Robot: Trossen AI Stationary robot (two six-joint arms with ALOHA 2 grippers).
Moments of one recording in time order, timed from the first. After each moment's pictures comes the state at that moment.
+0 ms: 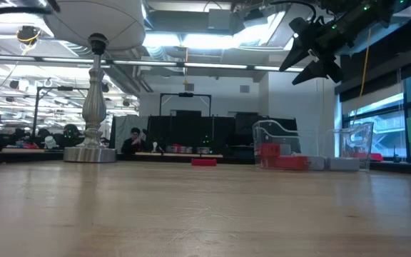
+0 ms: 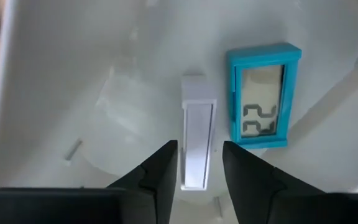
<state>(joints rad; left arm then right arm) -0.81 1.68 1.05 -0.91 0.17 -1.40 -0.46 0.97 0.77 -0.35 0.14 0.52</state>
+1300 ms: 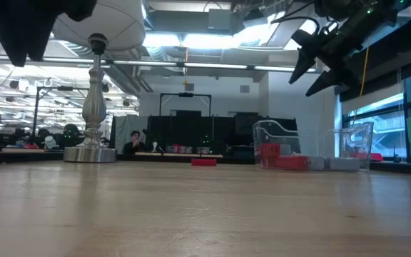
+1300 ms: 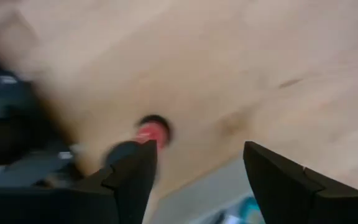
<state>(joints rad) -0.44 1.42 1.21 -1.34 -0.14 -1.49 -0.44 0.97 0.77 -0.51 0.20 0.73</state>
